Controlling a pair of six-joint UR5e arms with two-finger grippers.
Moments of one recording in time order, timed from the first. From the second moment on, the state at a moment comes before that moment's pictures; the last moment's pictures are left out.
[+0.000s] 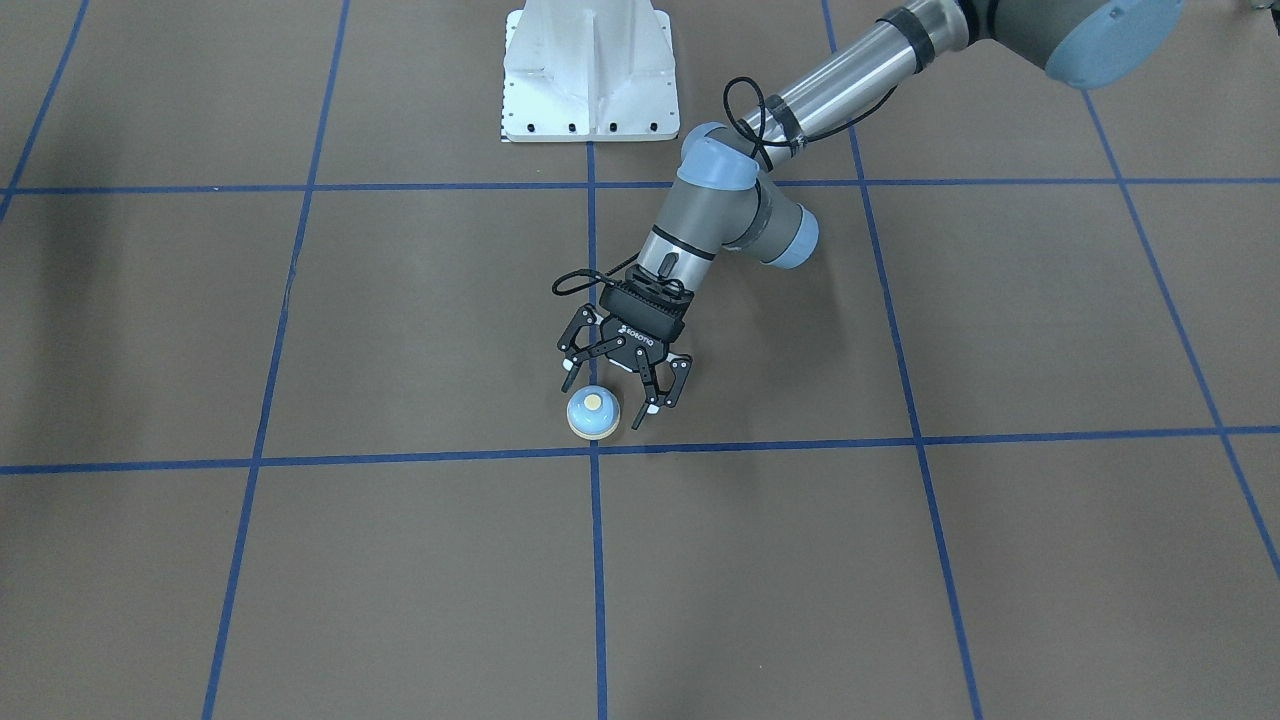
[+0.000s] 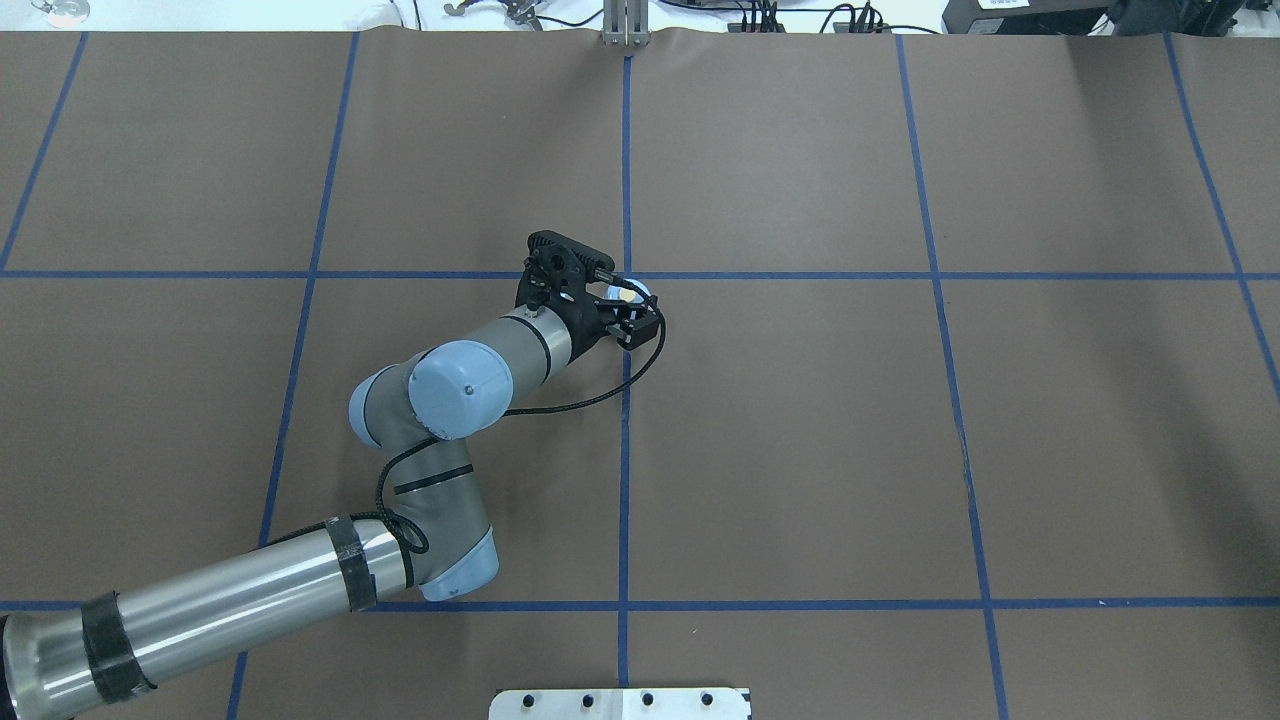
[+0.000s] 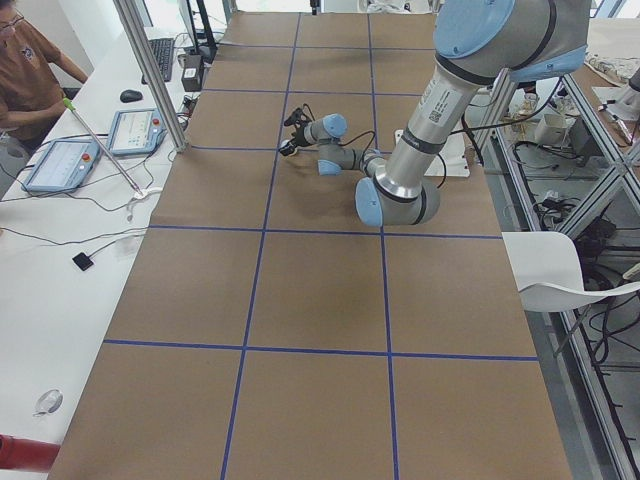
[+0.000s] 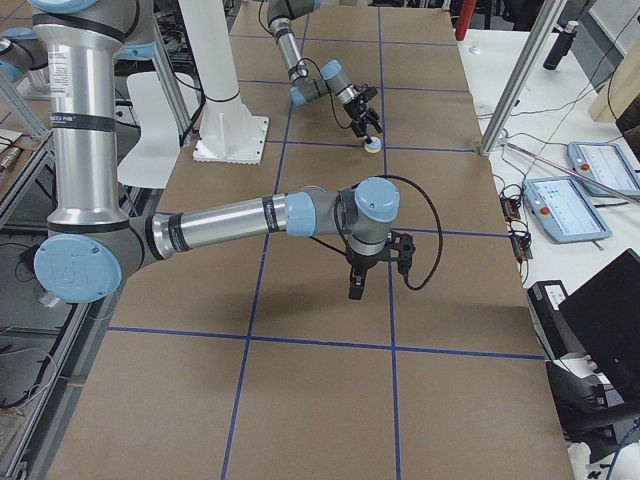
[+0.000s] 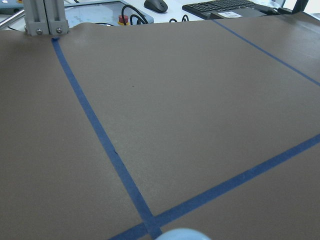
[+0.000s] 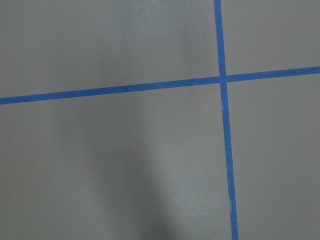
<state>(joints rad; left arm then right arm) -0.43 -2.33 -1.15 -2.69 -1.28 -0.82 1.45 -1.59 1.83 -1.73 2.36 0.24</state>
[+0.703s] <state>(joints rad) -0.51 -2.33 -1.31 -2.45 -1.36 -0.84 1.44 -1.55 1.84 -1.72 2.36 0.31</state>
